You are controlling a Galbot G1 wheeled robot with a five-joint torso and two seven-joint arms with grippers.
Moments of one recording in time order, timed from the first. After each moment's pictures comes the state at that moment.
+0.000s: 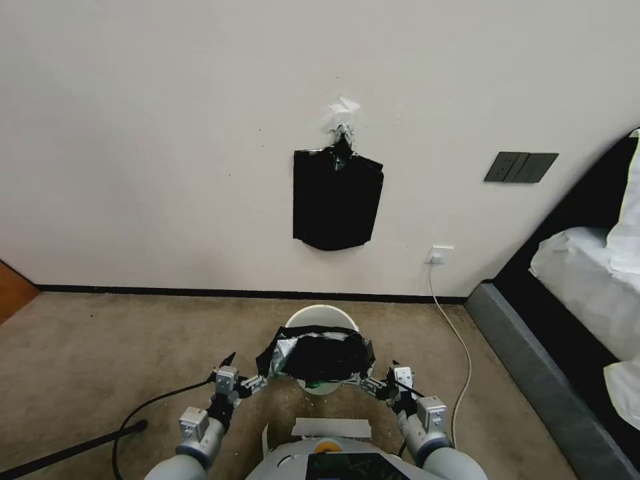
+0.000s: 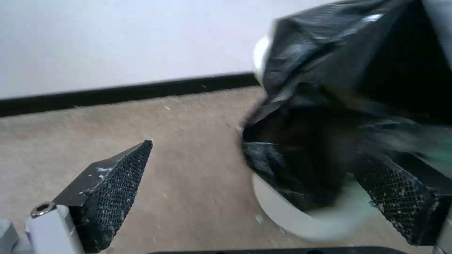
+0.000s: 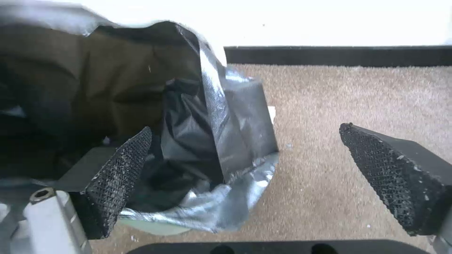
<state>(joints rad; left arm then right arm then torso) 2.05 -0.84 -0.45 -2.22 -0.49 -0.03 -0.14 -1.82 1.05 0.20 2.34 0.44 -0.28 0.46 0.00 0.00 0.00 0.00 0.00</state>
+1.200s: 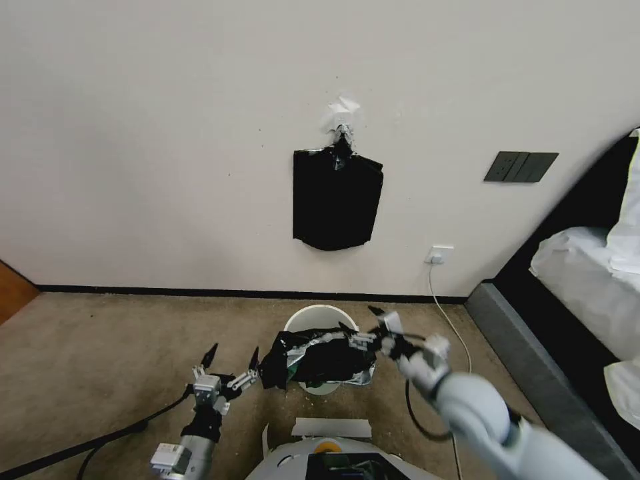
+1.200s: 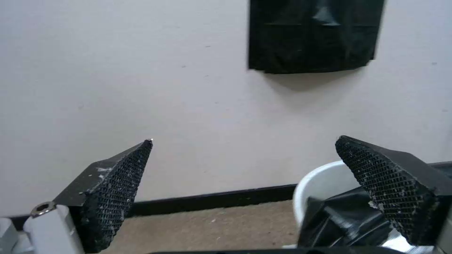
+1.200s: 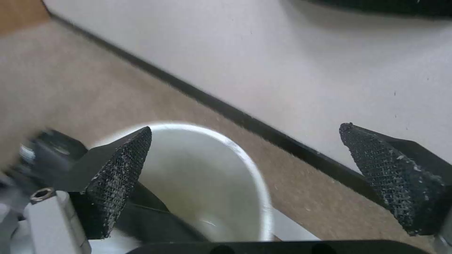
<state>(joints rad) 1.97 -1.17 -0.49 -2.26 -0.15 -0.25 -0.15 -1.03 0.72 0.11 2.11 0.79 -0.53 -0.03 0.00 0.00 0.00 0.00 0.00</state>
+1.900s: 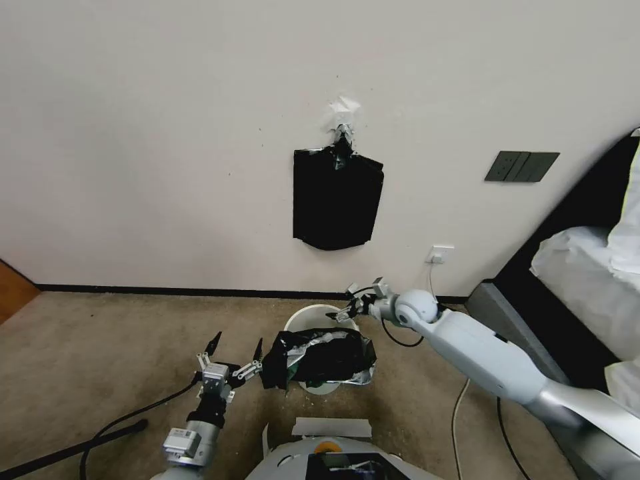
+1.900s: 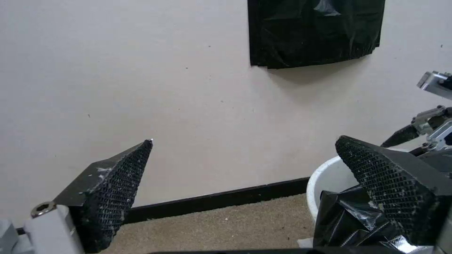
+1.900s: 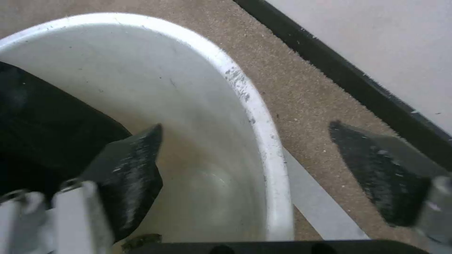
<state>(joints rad) 2.00 -1.19 -0.54 -2.27 -0.12 -0.24 -0.14 -0.51 0.88 -0.38 1.53 0.74 -0.55 -0.38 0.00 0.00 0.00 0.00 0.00</state>
